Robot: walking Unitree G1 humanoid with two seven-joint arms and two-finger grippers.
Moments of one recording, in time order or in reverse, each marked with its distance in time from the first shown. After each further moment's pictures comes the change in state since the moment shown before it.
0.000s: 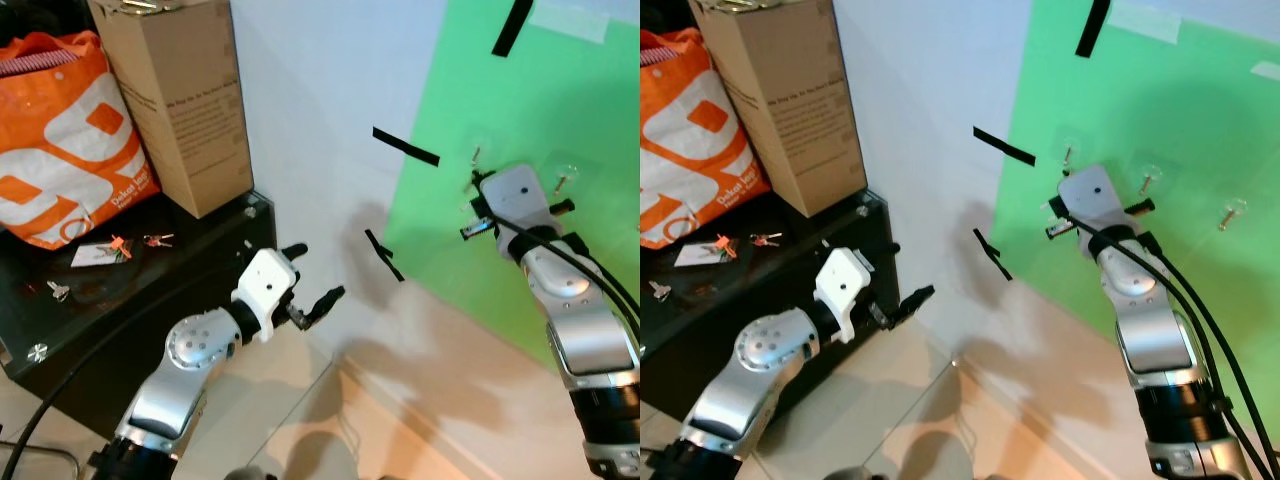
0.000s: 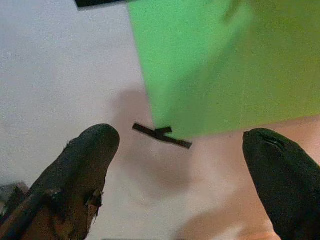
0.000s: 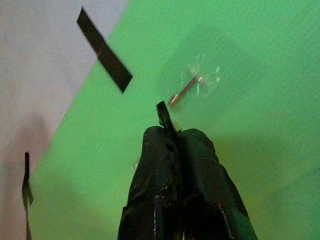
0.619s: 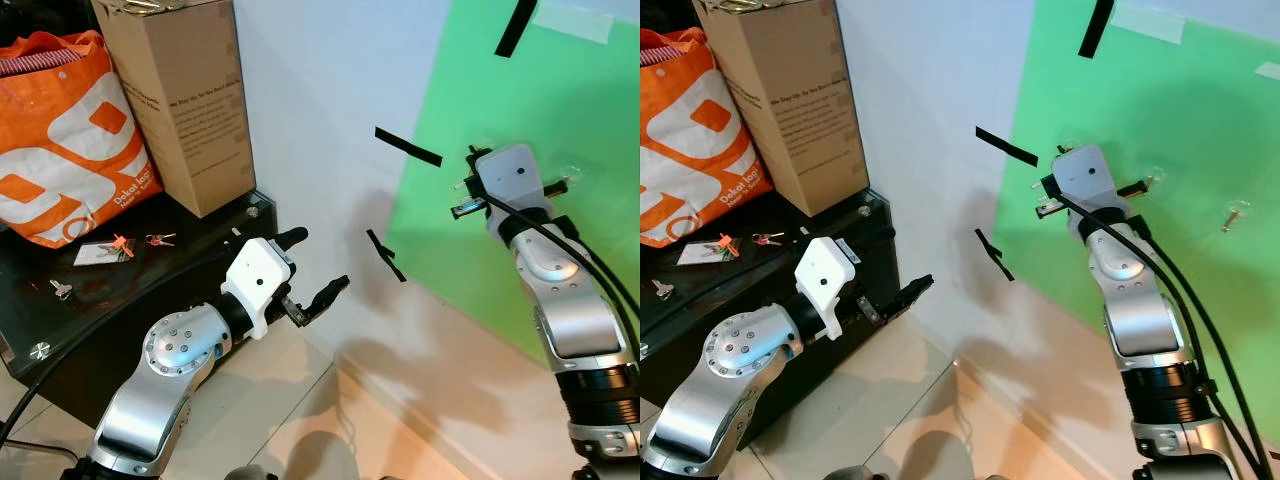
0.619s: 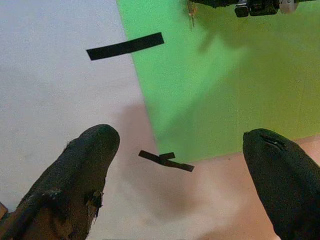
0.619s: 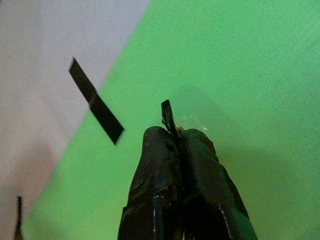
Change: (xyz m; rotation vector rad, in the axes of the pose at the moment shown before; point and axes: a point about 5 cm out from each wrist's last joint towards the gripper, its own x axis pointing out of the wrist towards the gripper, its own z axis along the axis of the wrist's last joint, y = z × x) left arm -0.019 -0.005 0.048 0.043 -0.080 -0.002; right arm 0.013 -0.003 0.023 0.029 -0.090 -0.057
